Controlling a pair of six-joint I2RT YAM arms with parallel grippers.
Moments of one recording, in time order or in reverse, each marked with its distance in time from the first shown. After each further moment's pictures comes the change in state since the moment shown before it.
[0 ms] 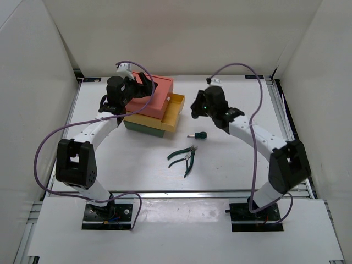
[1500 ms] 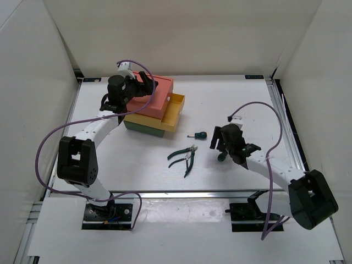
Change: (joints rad) left arm 0.000 0.029 0.020 0.015 -0.004 0.006; right arm -0.038 -0.330 -0.603 0.011 0.149 0.020
